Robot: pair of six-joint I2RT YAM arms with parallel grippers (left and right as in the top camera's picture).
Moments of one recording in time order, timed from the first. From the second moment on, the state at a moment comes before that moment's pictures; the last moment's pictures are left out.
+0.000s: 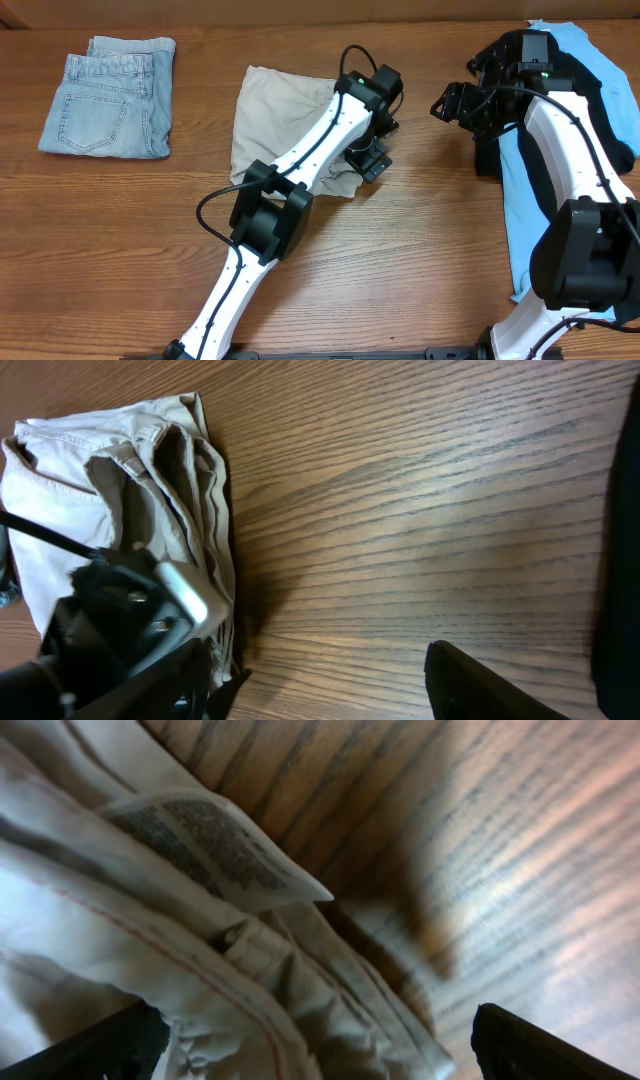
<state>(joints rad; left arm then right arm) -0.64 2.57 2.33 -1.31 -0.02 0.16 -0.06 1.90 1.58 -0.89 -0.41 0.23</state>
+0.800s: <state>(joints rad) -0.66 2.50 2.17 -1.15 -0.20 0.10 -0.06 1.90 1.58 -0.92 -0.40 0.23</state>
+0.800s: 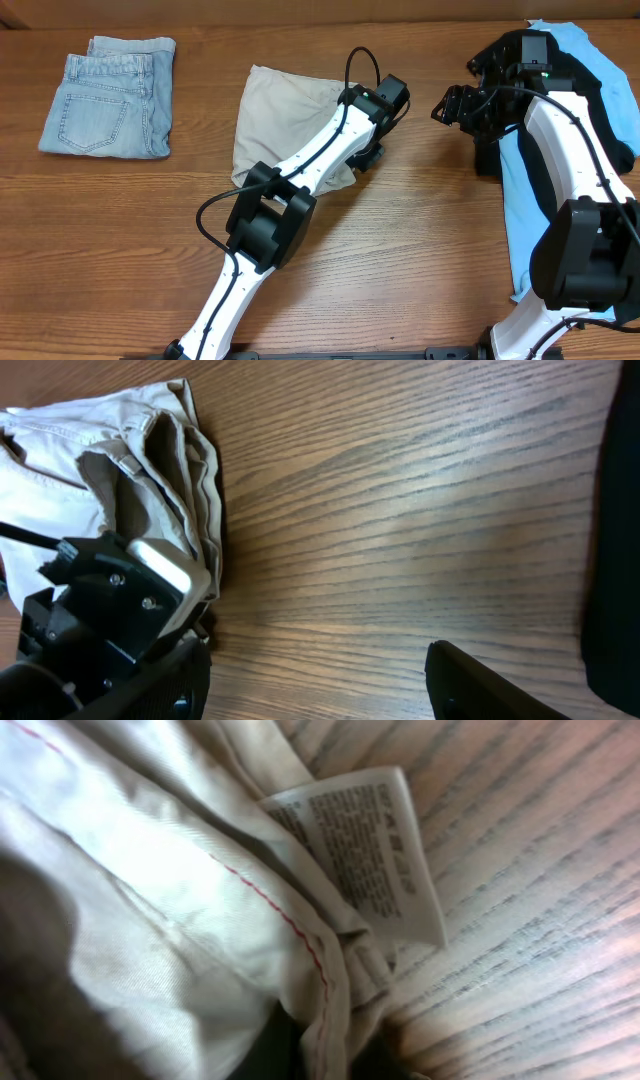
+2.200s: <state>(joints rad) -0.18 2.58 3.10 -1.63 -0.20 0.05 -0.06 1.90 1.58 -0.94 -0.39 0.23</state>
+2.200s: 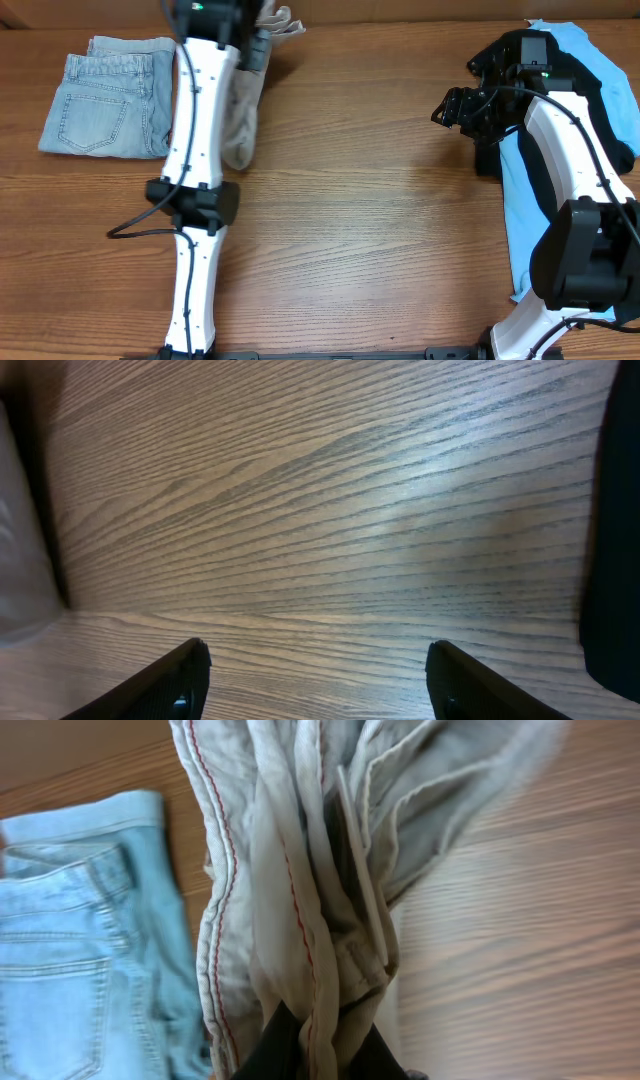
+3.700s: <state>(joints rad) 0.33 2.31 3.09 -1.30 -0.08 0.45 -0.06 1.90 1.58 -0.97 -0.39 0.23</state>
